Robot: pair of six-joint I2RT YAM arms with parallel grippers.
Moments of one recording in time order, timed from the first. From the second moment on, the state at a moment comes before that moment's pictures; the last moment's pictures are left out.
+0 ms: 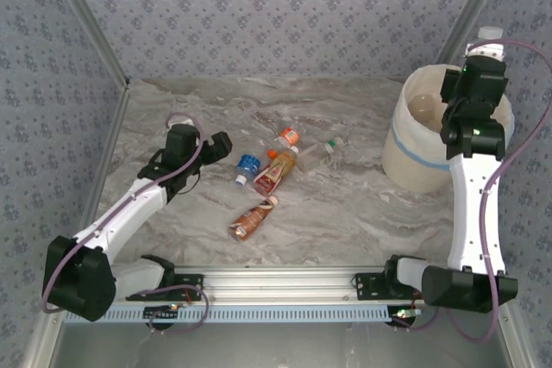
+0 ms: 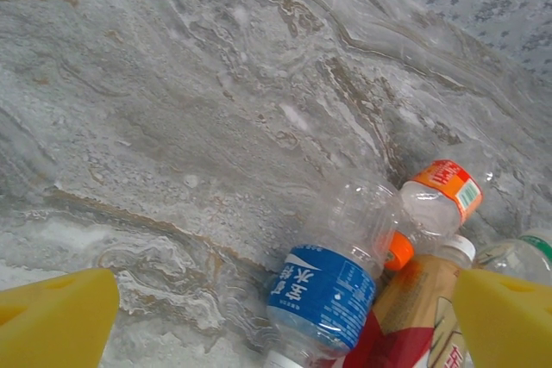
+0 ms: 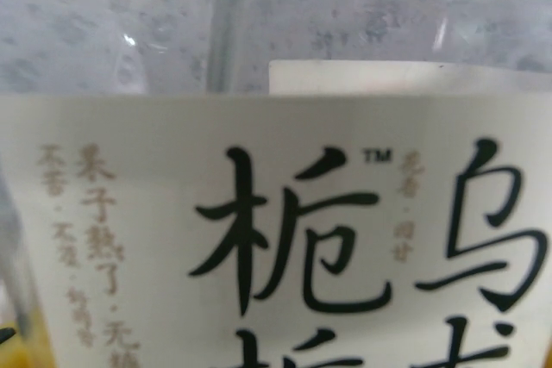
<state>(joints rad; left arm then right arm) -0.38 1.17 0.79 -0.24 -0.06 -0.68 -0.16 1.22 1.53 -0.61 0.42 -0.13</state>
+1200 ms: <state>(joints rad) -0.38 1.13 0.78 -0.38 0.17 -0.71 -0.18 1.23 1.46 -0.61 0.34 -0.16</state>
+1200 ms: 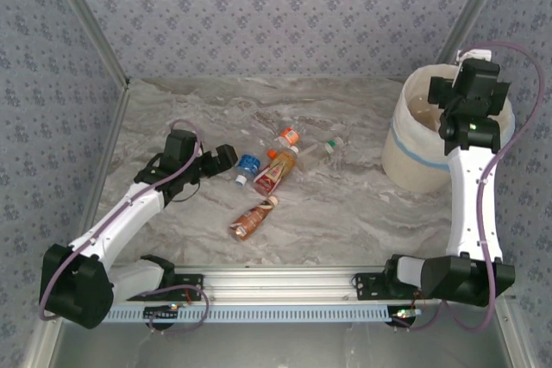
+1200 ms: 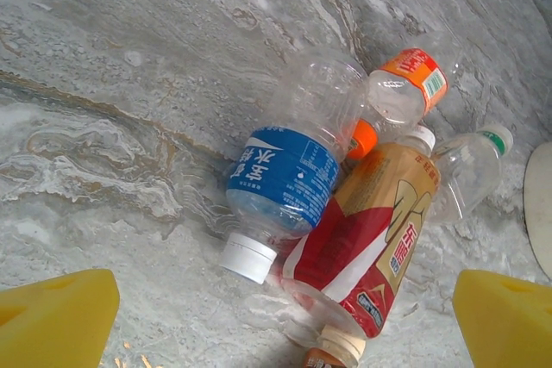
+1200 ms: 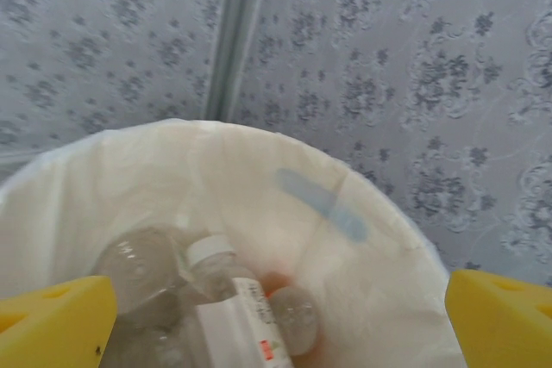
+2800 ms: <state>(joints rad) -1.05 1.30 0.60 -0.55 -0.14 -0.51 0.37 1.10 1.23 -0.49 0.10 0.27</state>
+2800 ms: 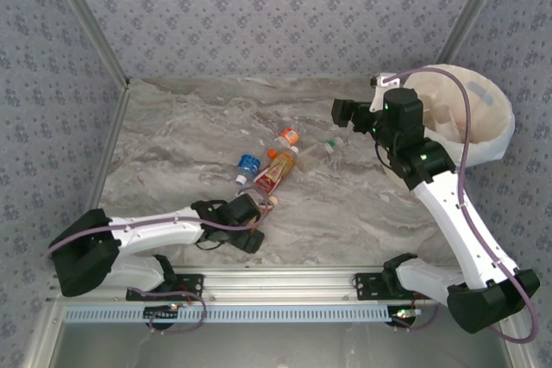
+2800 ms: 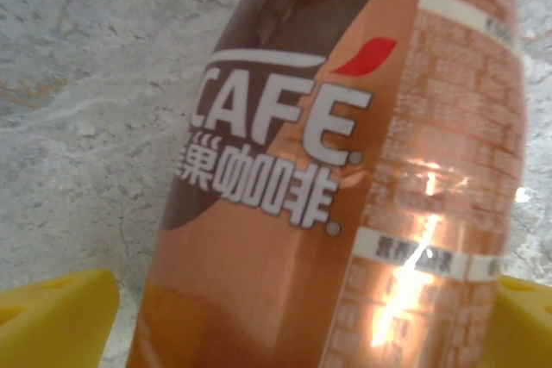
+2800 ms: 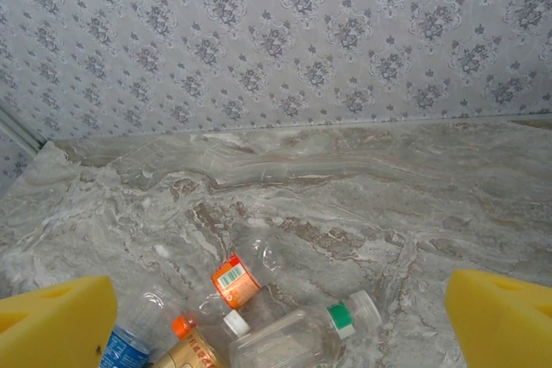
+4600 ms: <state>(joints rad) -0.82 1.46 1.01 0.00 0.00 -0.31 0.41 1.32 1.17 -0.27 -0.34 0.70</state>
